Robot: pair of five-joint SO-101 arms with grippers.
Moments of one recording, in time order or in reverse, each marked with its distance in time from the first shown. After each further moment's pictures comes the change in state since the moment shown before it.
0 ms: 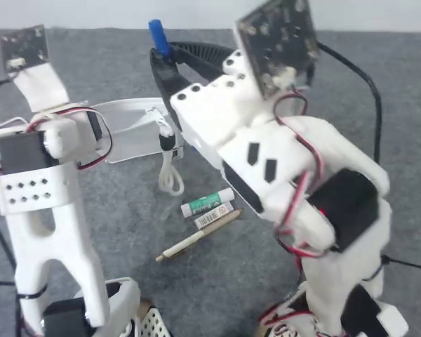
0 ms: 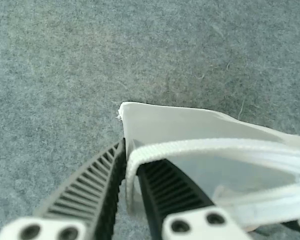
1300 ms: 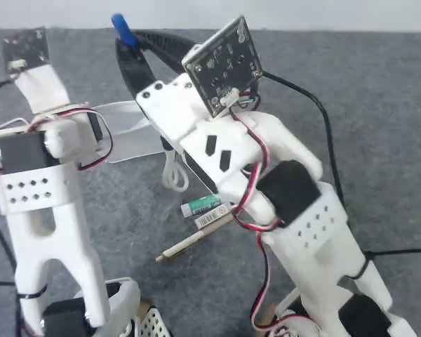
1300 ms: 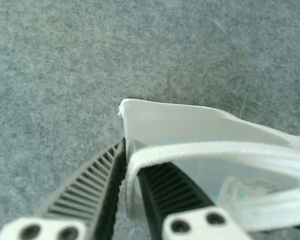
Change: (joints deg) left arm 0.0 -0.1 0.9 0.0 0.0; right arm -2.5 -5.8 33.3 -38.5 6.2
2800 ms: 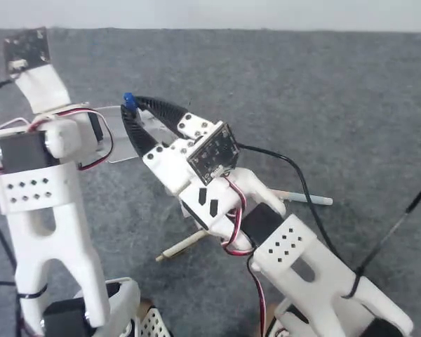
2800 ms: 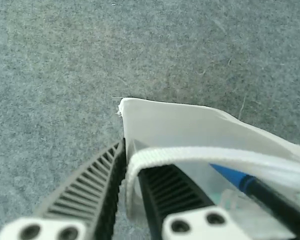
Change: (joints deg) left arm 0.0 0.0 0.0 0.0 0.0; right arm -3.2 -13.5 51.0 -38.1 -0.2
